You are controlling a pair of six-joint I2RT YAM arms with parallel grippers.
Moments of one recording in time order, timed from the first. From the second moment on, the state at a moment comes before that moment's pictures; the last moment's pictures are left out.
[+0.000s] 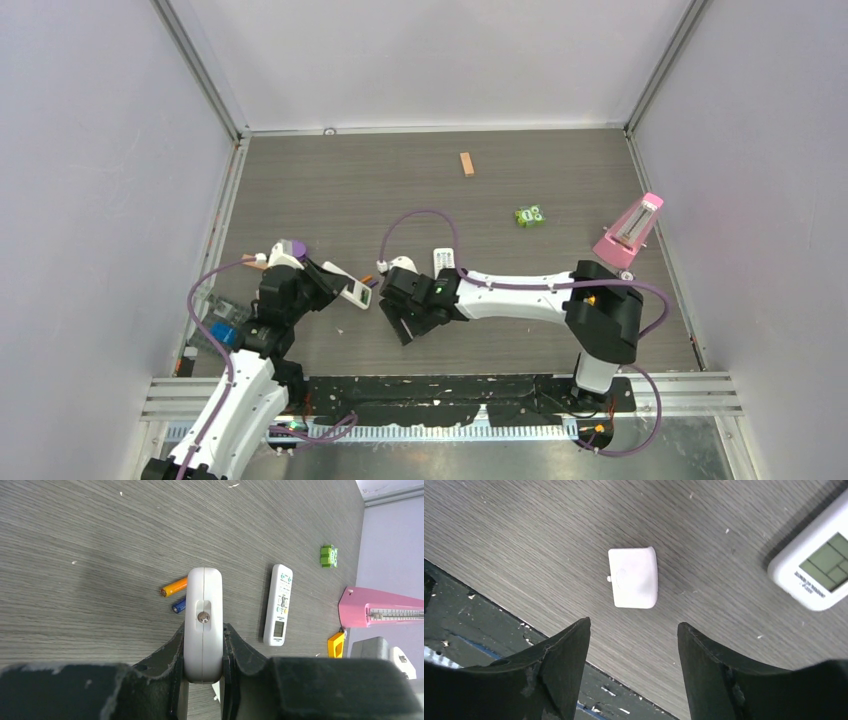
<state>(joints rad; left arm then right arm) -0.21 0.56 0.28 -0.22 0.12 -0.86 1.20 1.73 1.16 -0.55 0.13 0.58</state>
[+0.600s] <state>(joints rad) -0.21 0.57 0.28 -0.22 0.11 -0.86 1.21 1.92 1.29 -0.59 0.12 0.42</state>
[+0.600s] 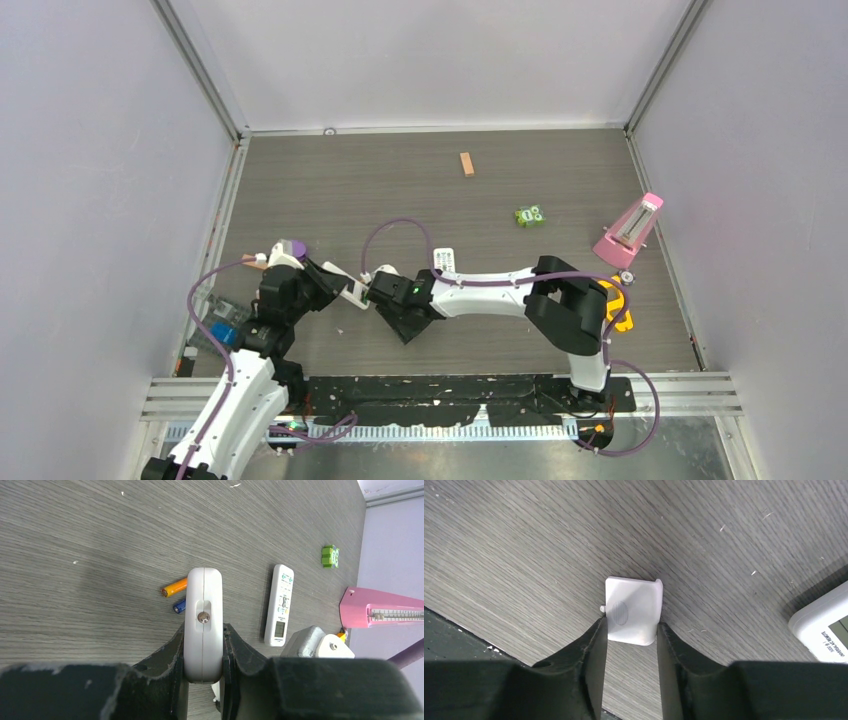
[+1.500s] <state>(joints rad) -0.21 0.52 0.02 0.34 0.23 -0.99 1.04 1.54 1.11 -0.38 0.13 1.04</state>
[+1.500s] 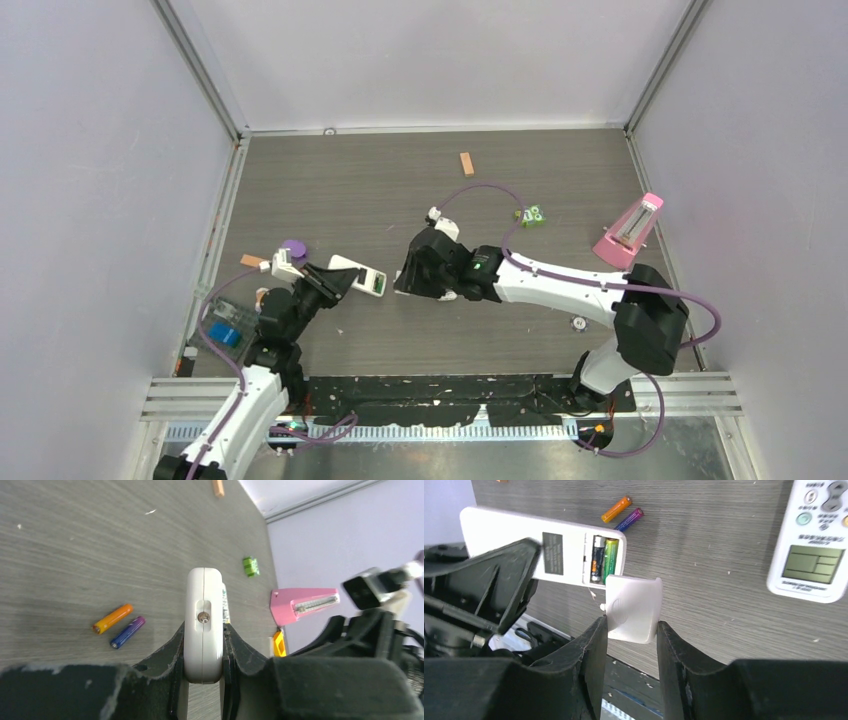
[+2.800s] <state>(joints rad) -0.21 0.48 0.01 0.32 0.25 -1.14 1.05 1.68 1.17 -0.27 0.11 1.31</state>
